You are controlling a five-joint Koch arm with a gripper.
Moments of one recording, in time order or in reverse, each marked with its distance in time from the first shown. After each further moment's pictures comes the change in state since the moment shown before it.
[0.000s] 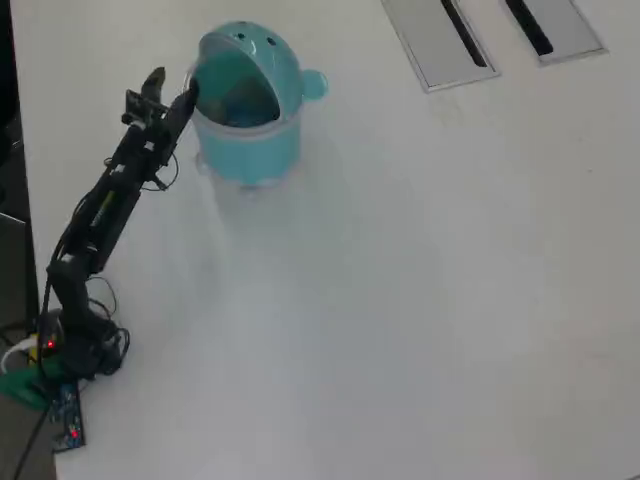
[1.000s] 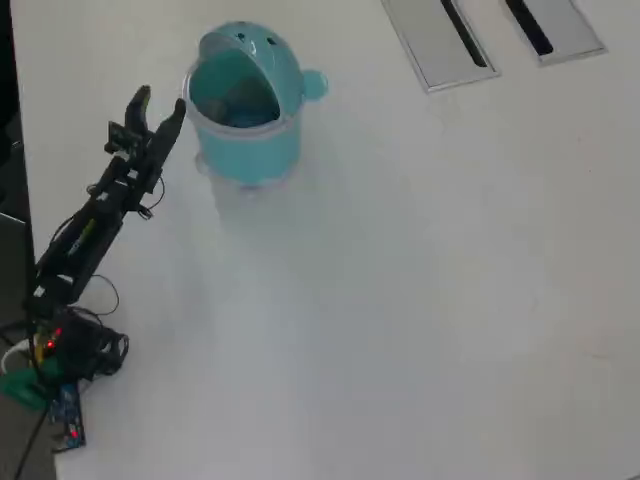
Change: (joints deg) arm 1.9 18.3 24.1 -10.1 4.9
